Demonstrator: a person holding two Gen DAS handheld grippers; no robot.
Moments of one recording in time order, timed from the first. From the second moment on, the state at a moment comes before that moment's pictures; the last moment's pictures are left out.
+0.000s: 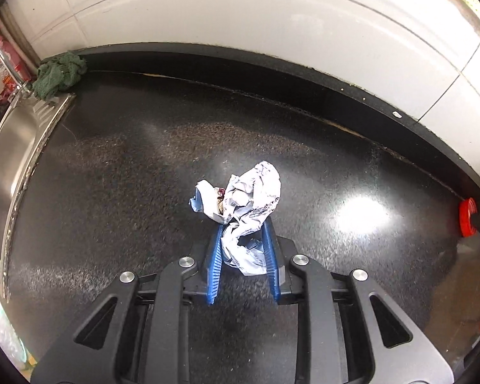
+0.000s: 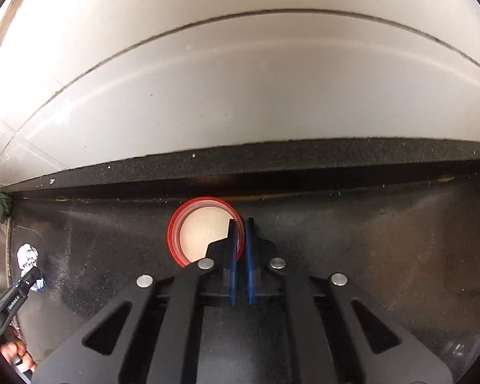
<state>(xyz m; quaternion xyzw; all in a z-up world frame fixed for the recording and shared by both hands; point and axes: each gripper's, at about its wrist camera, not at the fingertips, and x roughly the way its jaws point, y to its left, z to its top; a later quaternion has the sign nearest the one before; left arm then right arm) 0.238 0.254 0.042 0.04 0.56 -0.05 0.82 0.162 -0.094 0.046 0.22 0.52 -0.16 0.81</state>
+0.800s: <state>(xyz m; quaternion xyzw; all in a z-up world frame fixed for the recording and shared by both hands) -0.004 0.514 0.158 -0.10 0.51 0.17 0.83 0.109 0.173 0.102 0.09 0.52 0.12 0.84</state>
